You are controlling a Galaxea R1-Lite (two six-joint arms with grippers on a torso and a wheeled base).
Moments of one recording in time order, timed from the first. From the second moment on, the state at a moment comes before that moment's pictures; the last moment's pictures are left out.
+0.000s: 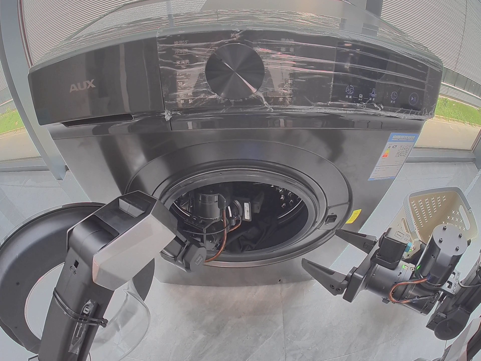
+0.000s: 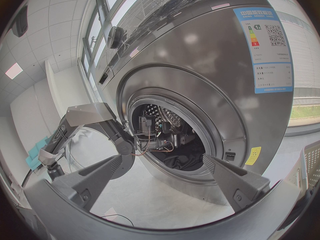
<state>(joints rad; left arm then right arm) -0.53 2.58 -1.47 -1.01 0.12 -0.13 0.67 1.77 -0.15 -1.55 0.07 0.12</state>
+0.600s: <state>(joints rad) -0.57 2.53 -1.22 -0.98 0.01 -0.11 0.67 1.78 -0.14 -1.55 0.07 0.12</state>
